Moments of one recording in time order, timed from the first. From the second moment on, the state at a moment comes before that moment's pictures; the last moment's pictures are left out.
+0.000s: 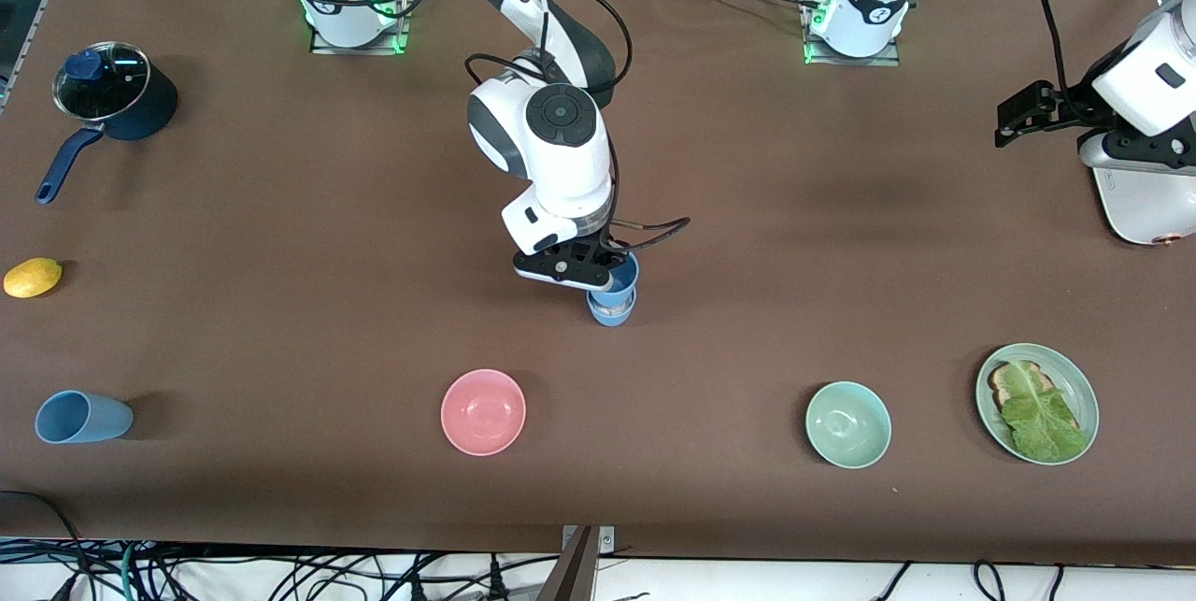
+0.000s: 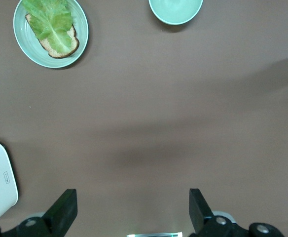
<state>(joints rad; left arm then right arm) 0.04 -0.03 -0.07 -1.65 0.01 1.51 0.06 0.71 0.75 0.03 -1.20 -0.10 2.09 1.00</state>
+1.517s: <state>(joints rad) 0.04 -0.03 -0.07 -1.65 0.00 1.52 0.06 0.19 0.12 0.01 -1.52 0.02 1.62 0.10</state>
